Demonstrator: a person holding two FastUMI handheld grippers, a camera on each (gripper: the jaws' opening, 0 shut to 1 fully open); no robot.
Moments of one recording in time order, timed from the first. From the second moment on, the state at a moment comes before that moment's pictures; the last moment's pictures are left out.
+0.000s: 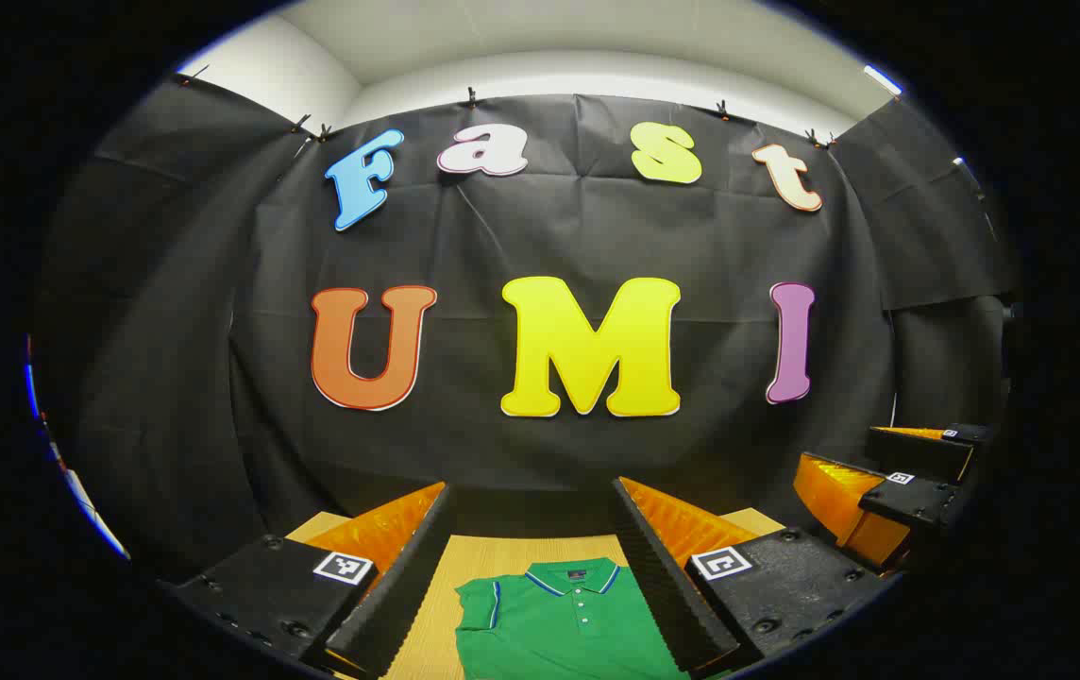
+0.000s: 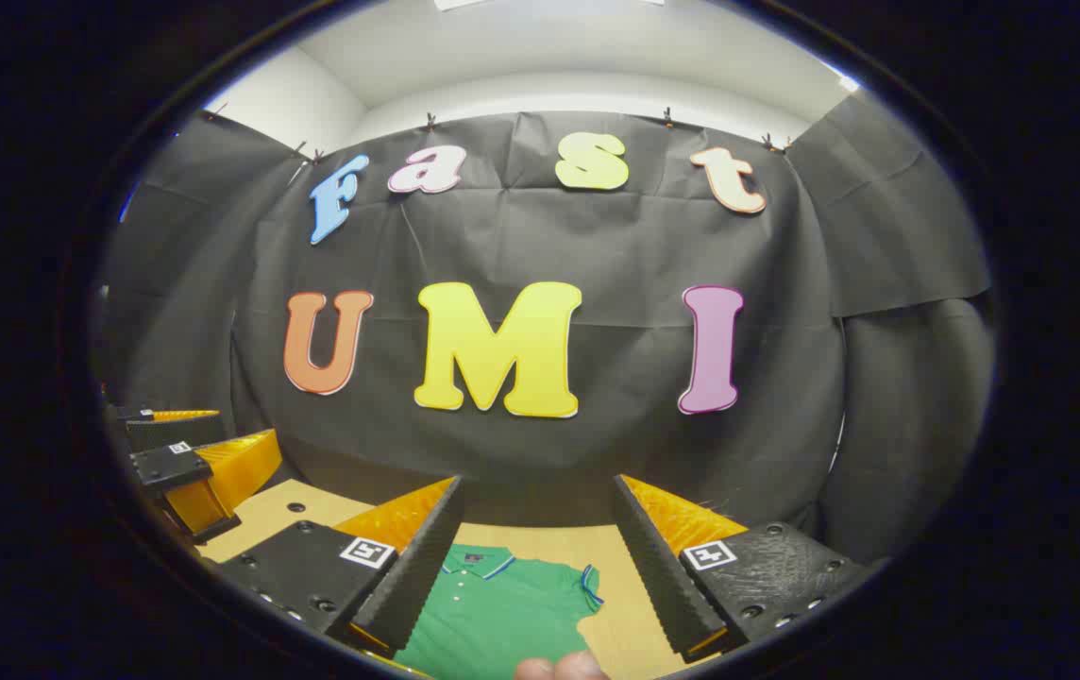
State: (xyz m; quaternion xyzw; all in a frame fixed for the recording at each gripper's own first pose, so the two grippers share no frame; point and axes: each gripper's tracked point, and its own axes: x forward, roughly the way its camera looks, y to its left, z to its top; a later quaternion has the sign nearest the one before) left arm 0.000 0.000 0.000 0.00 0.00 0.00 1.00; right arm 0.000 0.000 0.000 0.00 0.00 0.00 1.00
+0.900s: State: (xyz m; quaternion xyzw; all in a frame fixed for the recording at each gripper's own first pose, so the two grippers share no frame) left arm 0.015 0.003 -0.009 0.00 0.01 0.01 1.00; right arm 0.017 -0.011 -0.016 -0.01 0.03 0.00 1.00
